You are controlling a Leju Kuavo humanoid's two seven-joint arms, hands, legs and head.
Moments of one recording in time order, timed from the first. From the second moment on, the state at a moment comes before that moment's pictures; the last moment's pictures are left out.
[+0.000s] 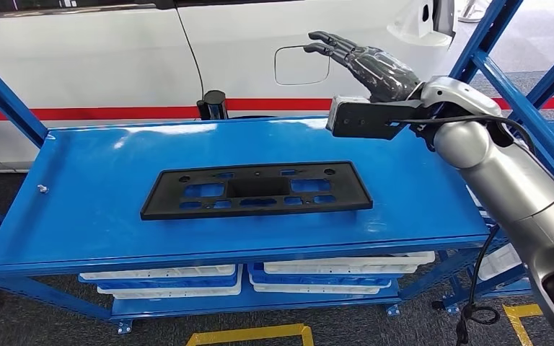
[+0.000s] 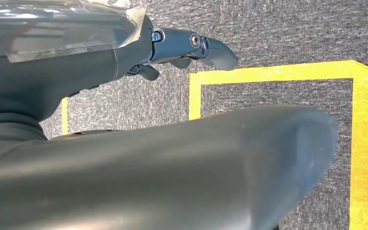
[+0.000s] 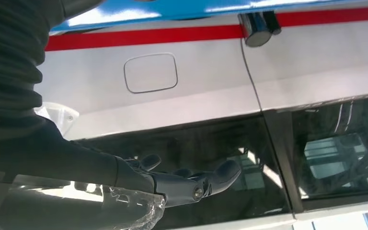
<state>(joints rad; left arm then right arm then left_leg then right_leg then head) -0.14 -0.27 0.95 -0.20 -0.83 0.34 -0.20 -1.12 -0.45 0.81 -1.34 0.32 0.27 -0.05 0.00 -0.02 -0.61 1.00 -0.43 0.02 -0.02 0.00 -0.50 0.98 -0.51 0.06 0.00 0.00</state>
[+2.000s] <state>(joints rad) -0.14 -0.27 0.97 -0.20 -0.84 0.35 -0.20 -0.93 -0.50 1.19 -1.20 0.13 0.25 -0.01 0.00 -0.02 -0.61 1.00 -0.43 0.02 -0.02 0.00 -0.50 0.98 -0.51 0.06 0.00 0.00</state>
